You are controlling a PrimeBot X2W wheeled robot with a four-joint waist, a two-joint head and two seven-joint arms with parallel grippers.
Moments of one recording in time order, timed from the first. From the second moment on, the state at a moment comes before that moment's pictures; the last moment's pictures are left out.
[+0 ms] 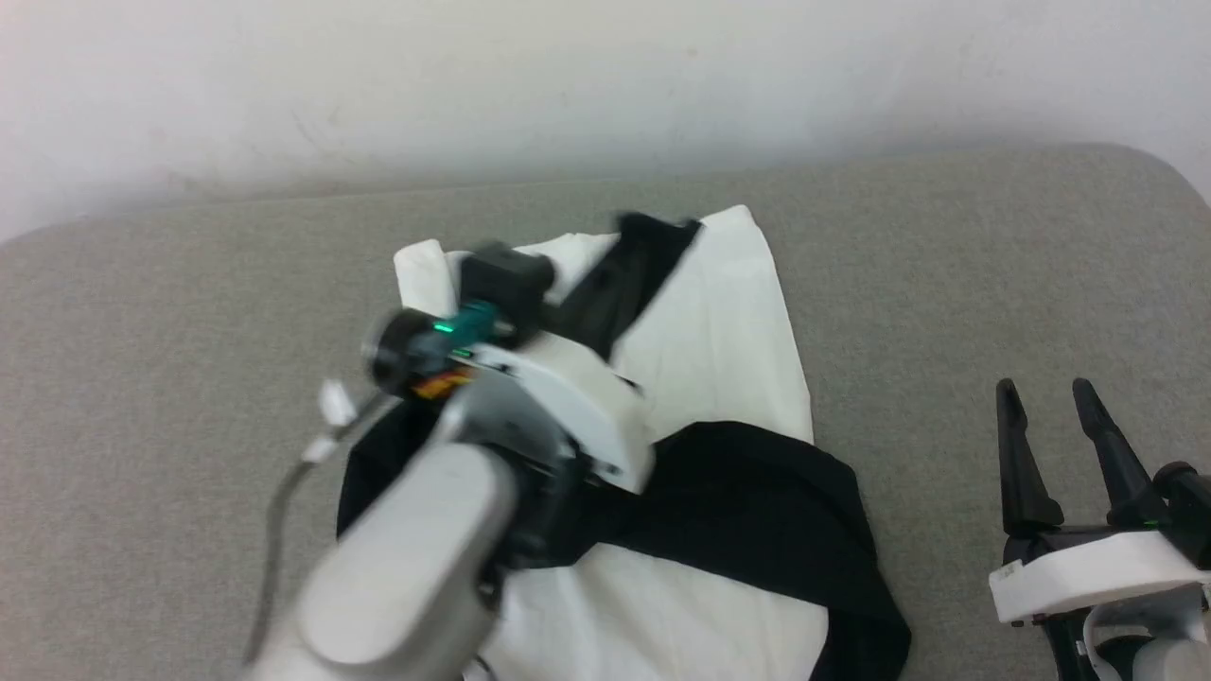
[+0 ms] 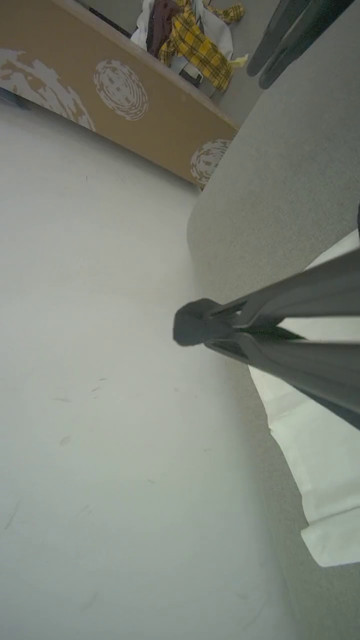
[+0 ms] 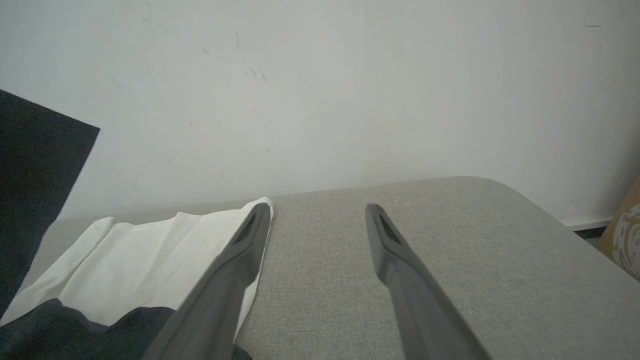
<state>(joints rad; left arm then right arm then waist) -0.55 0.25 -0.66 -0.01 -0.55 0.25 0.15 0.02 -0.05 -0.11 -0.05 0.20 0.13 -0.11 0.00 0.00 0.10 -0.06</state>
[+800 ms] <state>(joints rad) -0.51 0.08 -0.97 0.35 -0.51 0.13 0.17 0.00 -0.05 -0.11 -0.01 0.21 0.13 -0.11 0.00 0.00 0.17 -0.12</state>
